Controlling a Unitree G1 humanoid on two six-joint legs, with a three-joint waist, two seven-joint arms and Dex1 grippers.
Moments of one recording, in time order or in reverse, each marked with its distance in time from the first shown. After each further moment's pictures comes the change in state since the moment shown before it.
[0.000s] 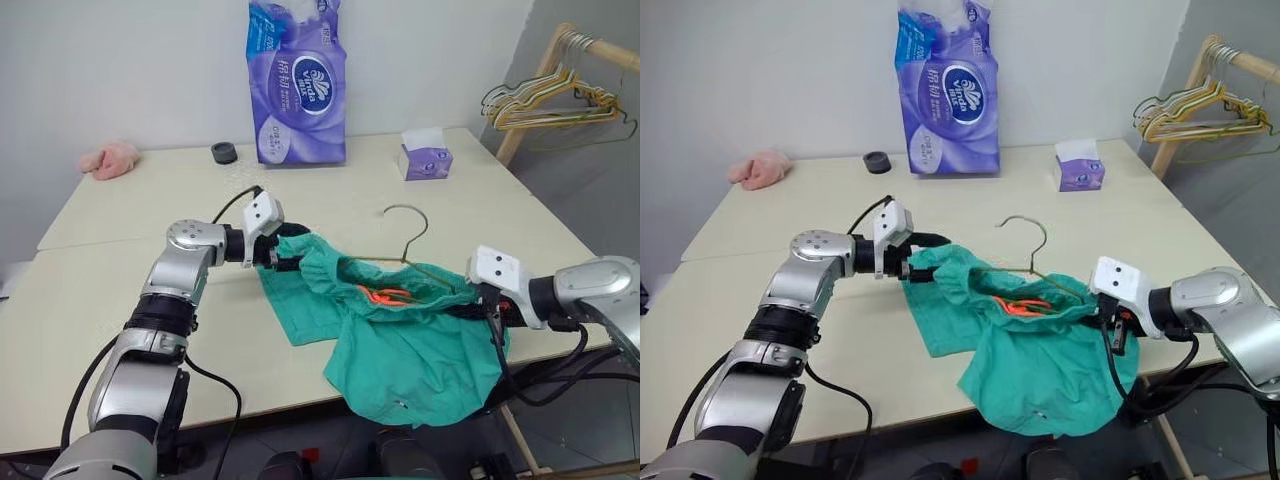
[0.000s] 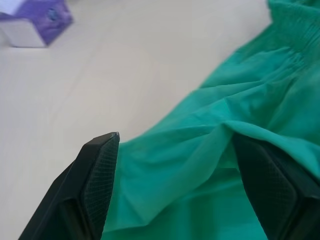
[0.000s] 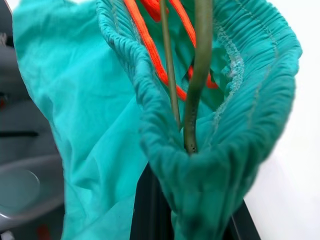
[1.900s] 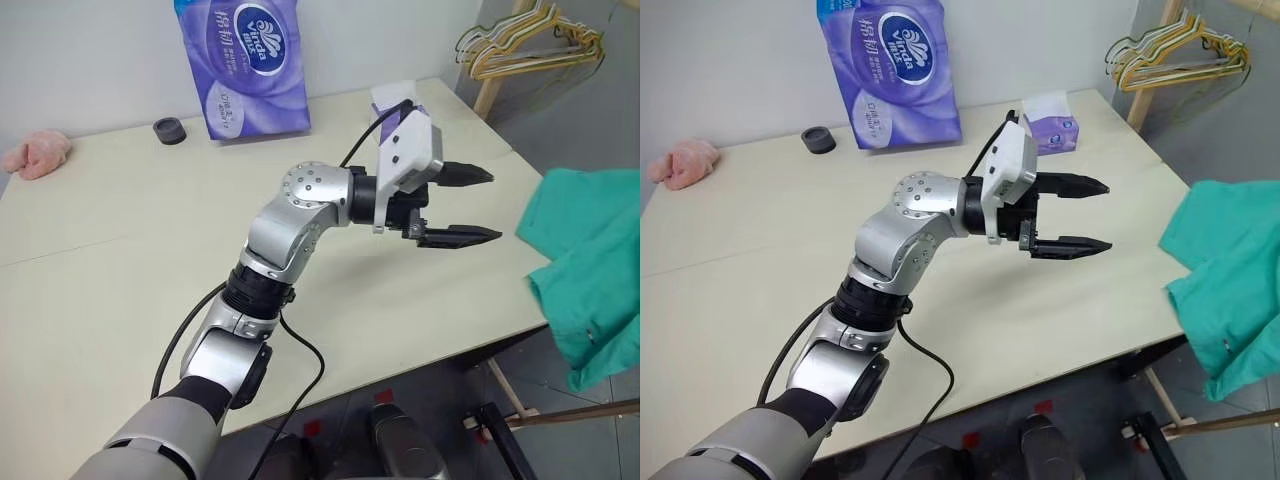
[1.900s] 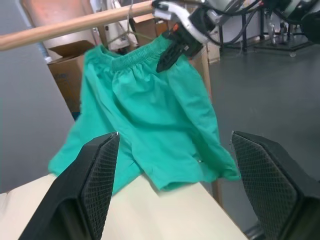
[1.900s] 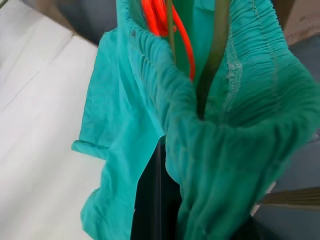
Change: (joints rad) left arm -0.218 -0.389 -0.168 -0.532 -0.204 0.288 0.129; right arm 0.184 -0.372 -0.945 0.943 1.141 0.352 -1.366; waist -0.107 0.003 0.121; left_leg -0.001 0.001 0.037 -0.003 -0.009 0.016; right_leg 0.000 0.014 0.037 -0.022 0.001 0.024
